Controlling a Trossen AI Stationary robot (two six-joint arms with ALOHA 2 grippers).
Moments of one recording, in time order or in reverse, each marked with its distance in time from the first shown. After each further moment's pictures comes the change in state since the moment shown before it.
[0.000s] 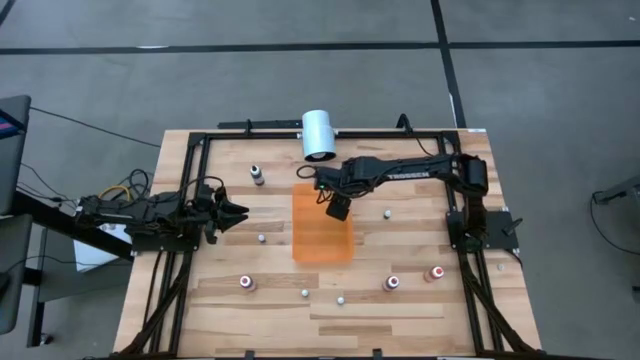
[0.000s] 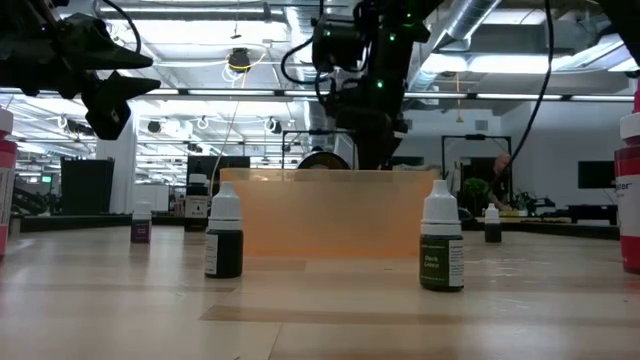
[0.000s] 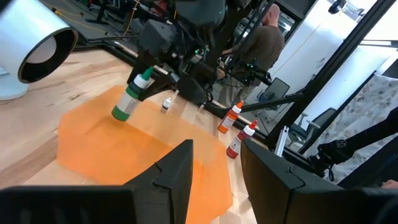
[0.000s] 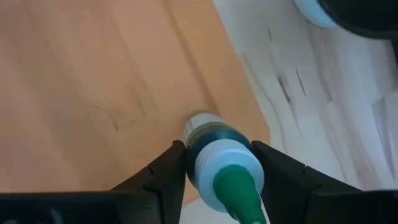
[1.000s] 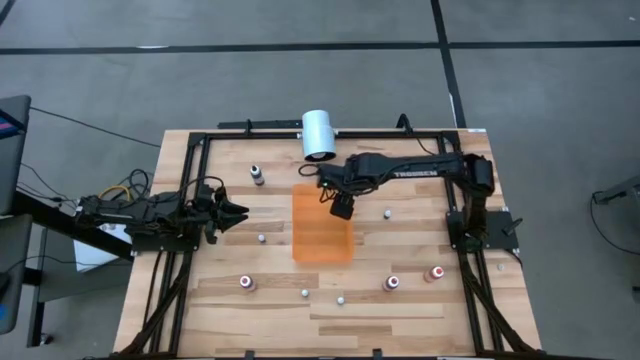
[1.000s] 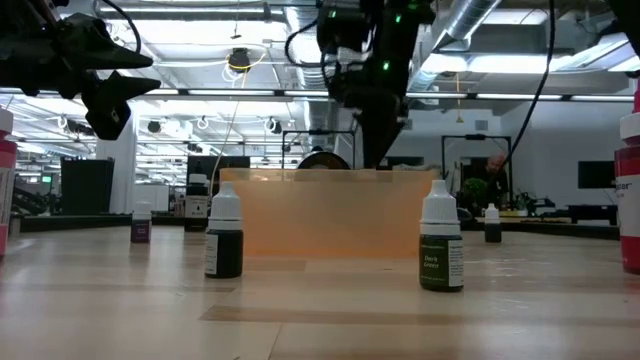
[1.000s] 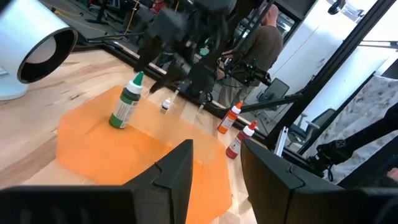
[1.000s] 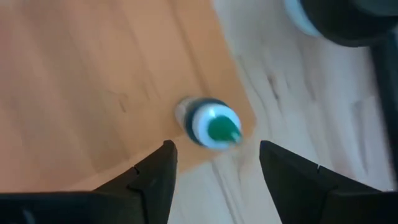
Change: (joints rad) left arm 0.000 0.000 0.000 0.002 0.001 -0.004; right arm 0.005 -0.054 0.045 -0.098 -0.001 -0.053
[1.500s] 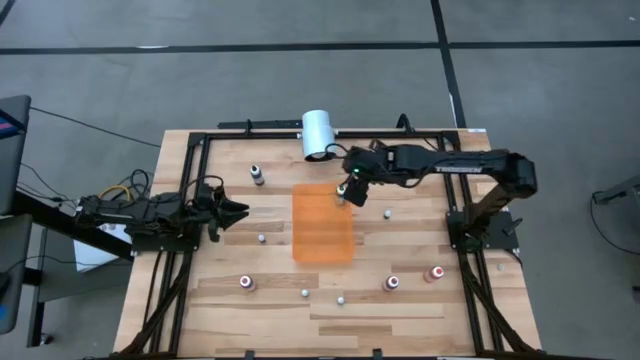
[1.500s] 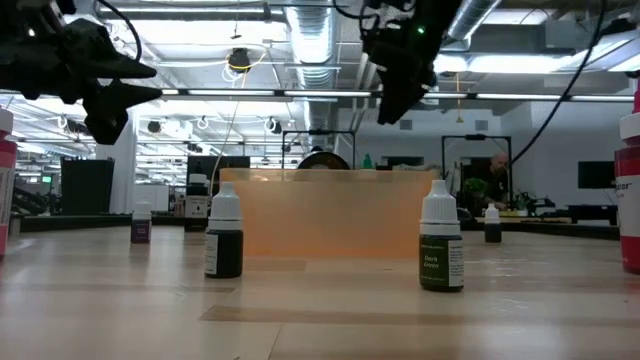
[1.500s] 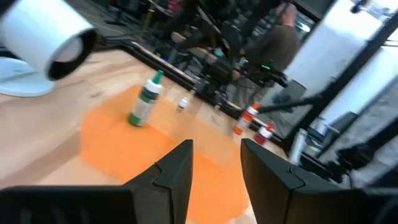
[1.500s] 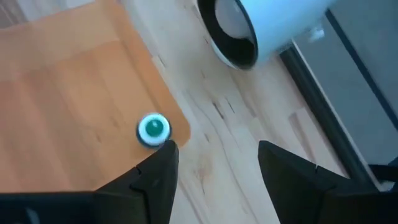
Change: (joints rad) left arm 0.000 0.000 0.000 -0.037 -0.080 0.000; right arm -0.030 -0.318 -0.252 0.208 0.095 0.017
